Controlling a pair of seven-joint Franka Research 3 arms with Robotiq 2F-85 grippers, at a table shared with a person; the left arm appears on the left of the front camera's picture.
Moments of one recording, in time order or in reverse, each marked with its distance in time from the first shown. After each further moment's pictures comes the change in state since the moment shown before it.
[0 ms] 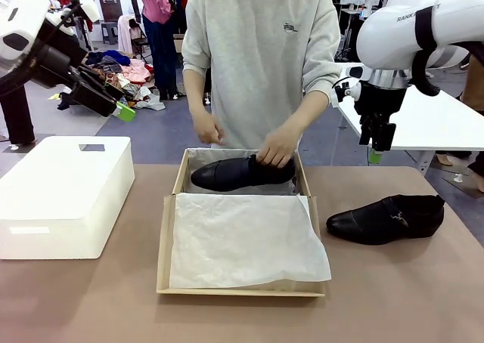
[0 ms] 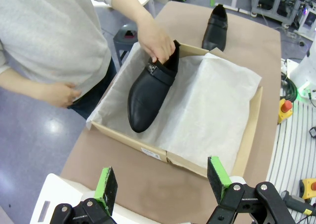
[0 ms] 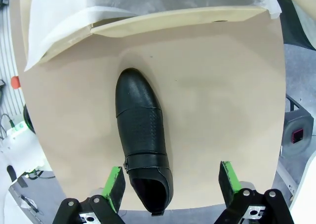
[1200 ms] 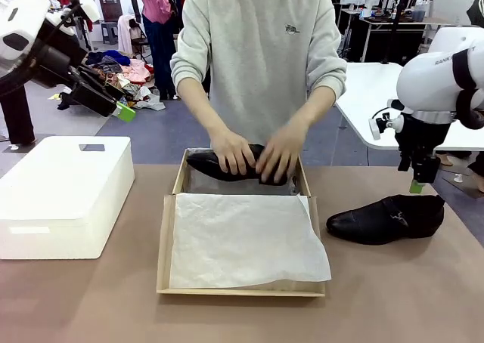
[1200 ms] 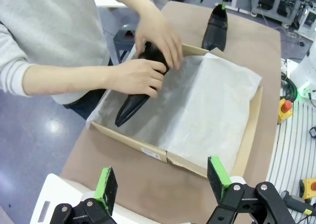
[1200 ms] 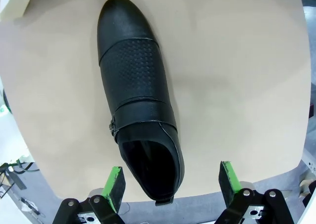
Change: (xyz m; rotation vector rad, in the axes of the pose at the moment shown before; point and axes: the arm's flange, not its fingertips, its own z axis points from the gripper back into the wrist) left arm 0.000 0.000 0.000 0.000 0.000 0.000; right arm -0.099 0.016 -0.061 -0.026 0.029 -0.052
